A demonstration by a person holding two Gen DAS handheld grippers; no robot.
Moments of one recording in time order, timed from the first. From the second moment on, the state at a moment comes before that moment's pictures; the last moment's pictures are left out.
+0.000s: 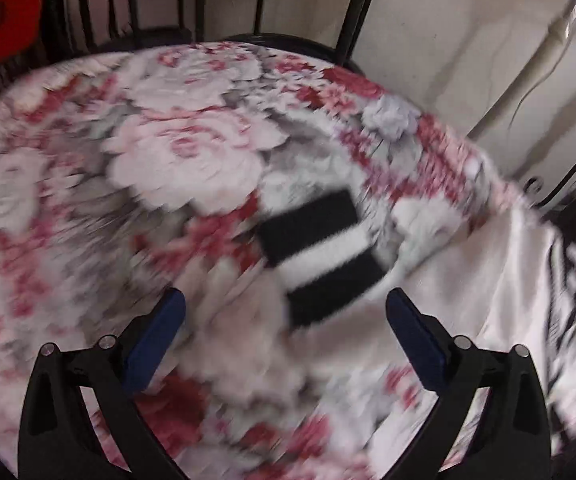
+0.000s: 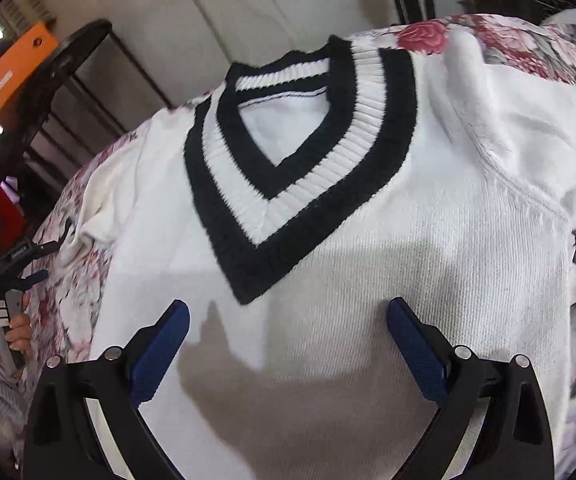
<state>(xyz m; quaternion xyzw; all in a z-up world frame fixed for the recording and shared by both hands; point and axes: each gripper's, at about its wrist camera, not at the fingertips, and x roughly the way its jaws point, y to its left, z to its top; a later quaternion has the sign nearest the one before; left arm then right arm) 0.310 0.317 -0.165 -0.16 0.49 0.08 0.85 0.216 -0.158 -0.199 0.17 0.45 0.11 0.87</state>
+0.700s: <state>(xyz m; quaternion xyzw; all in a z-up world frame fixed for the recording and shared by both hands) 0.262 0.386 -0.126 -0.24 0.39 0.19 0.87 0.281 -0.039 -0.155 0.18 0.41 0.17 0.88</state>
